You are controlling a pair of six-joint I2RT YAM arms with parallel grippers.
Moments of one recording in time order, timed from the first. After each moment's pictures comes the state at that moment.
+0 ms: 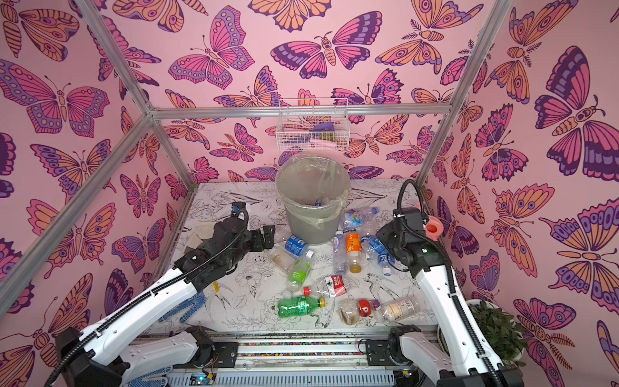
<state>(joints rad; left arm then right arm) -0.67 1.09 0.98 -0.43 -0.31 -0.50 0.15 1.01 1.08 -0.79 0.04 0.98</state>
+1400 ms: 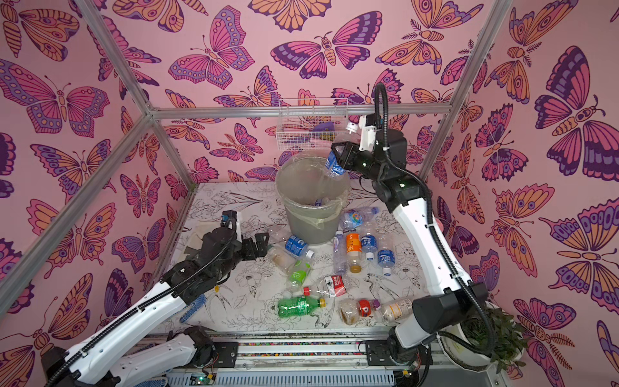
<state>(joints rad) -0.66 0.95 0.89 -0.45 -0.28 -0.55 0.32 1.60 1.89 -0.45 -0.28 0.51</state>
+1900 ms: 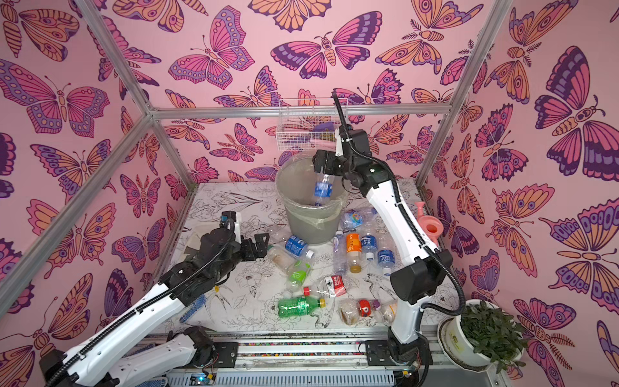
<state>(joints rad) -0.66 0.95 0.89 -0.45 -0.26 -0.55 0.44 1.82 2.13 -0.75 -0.02 0.41</state>
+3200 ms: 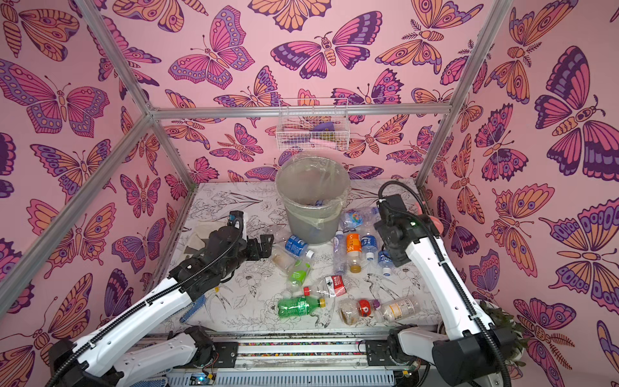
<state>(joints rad) -0.66 1.01 0.89 -0.43 -0.23 -0.53 0.24 1.22 1.25 -1.26 0.28 1.45</state>
